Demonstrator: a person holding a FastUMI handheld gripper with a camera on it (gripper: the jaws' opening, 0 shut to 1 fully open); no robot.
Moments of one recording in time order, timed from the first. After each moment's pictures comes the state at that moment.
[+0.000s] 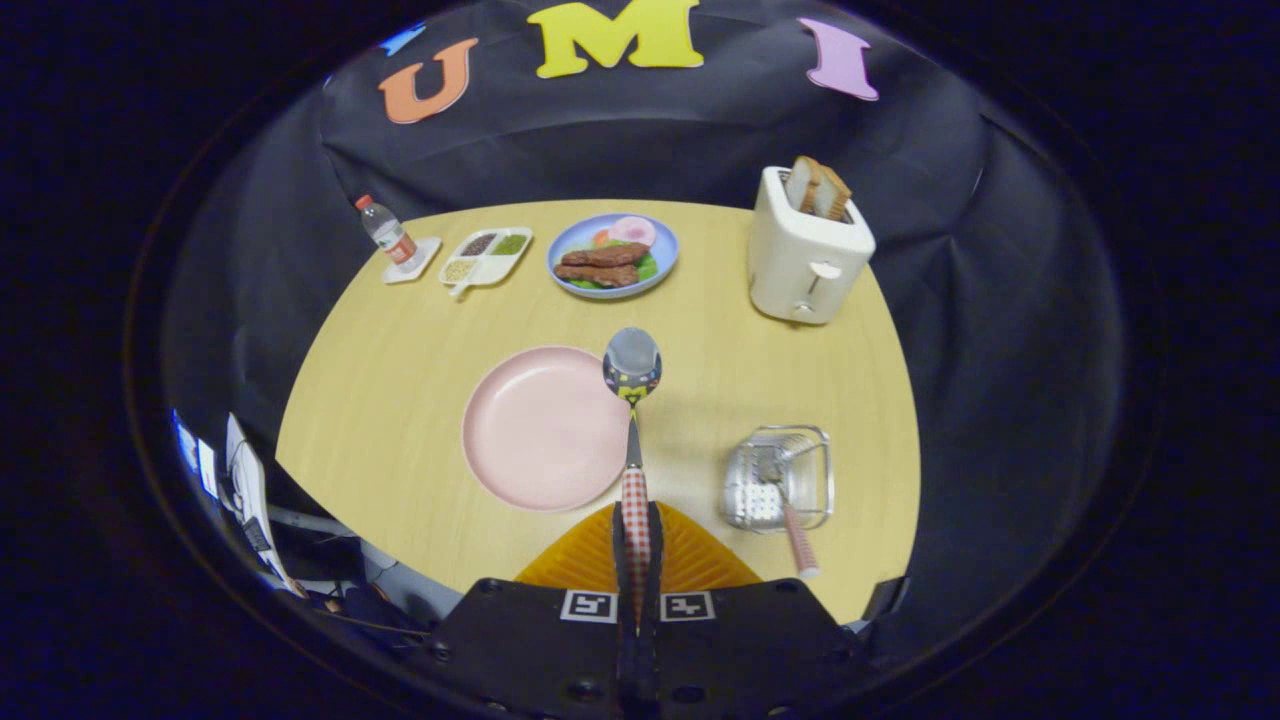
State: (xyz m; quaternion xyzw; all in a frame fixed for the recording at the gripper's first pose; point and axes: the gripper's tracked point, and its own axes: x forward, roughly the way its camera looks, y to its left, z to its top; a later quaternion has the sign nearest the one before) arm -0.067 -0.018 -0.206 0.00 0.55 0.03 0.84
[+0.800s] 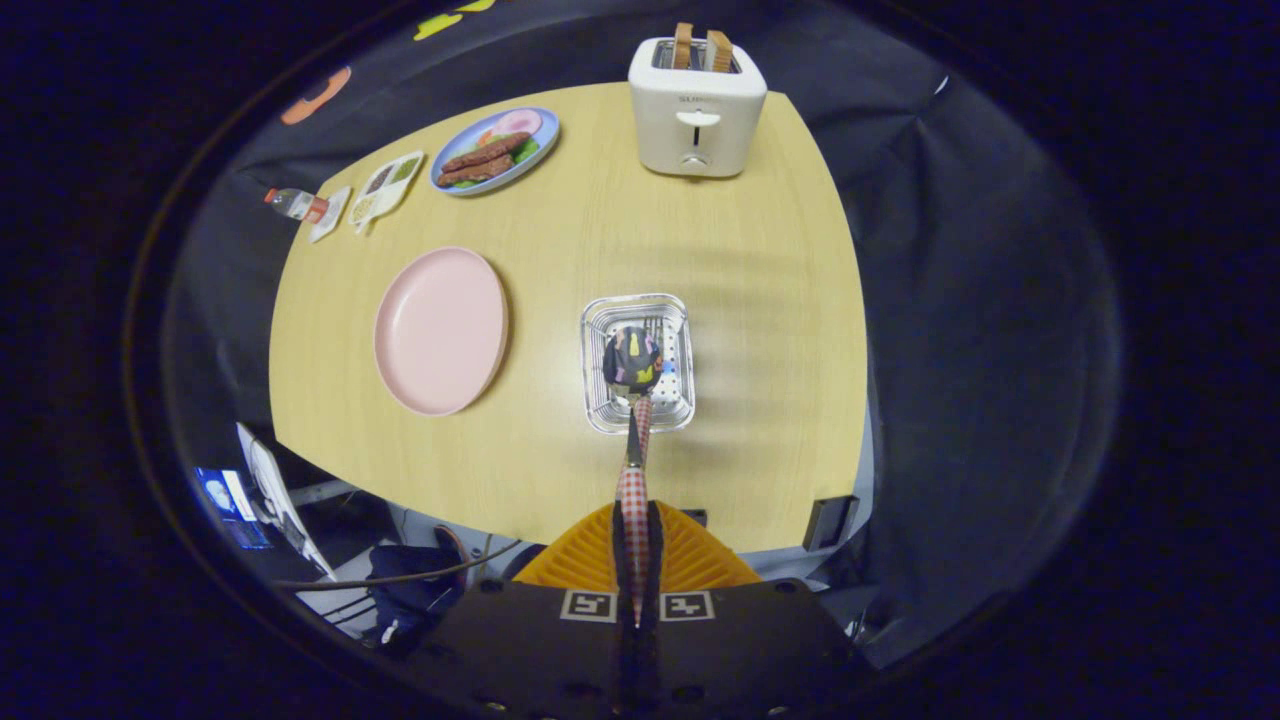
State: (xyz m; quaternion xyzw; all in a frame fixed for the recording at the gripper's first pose) arm -0.105 -0.096 -0.227 0.06 0.71 -0.01 0.70
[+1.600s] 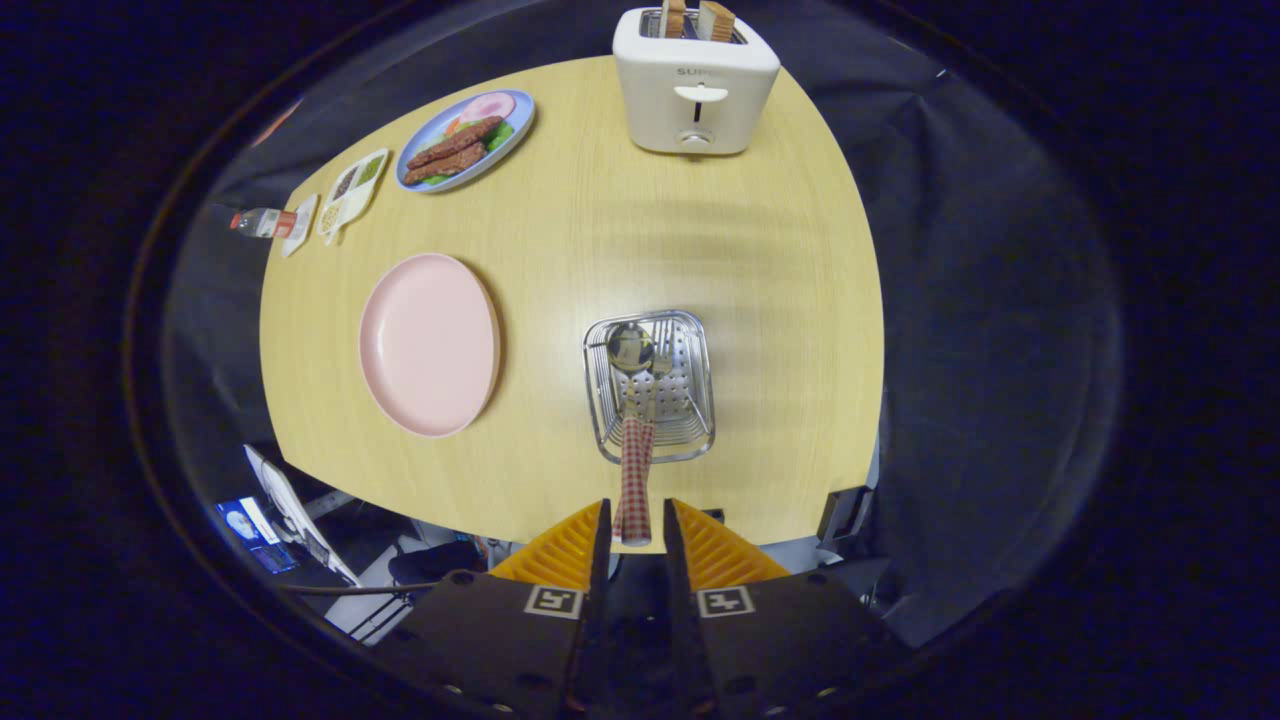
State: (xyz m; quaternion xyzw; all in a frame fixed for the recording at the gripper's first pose) arm -0.077 -0.083 -0.230 0.07 0.74 -0.03 0.67
